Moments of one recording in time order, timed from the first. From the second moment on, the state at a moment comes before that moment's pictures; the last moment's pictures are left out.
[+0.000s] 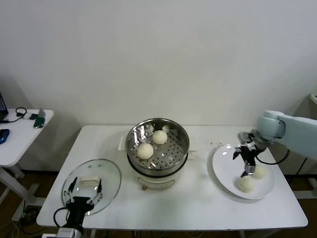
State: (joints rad) left arm 1.75 -1.44 -0.66 -2.07 0.07 -0.01 -0.04; right arm 0.44 0.56 -1.46 1.34 0.26 -0.20 -1.06
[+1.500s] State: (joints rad) left arm 1.76 -1.45 -0.66 -2.05 0.07 -0.02 -0.04; right arm 0.17 0.59 -1.24 1.19 0.11 -0.15 -1.08
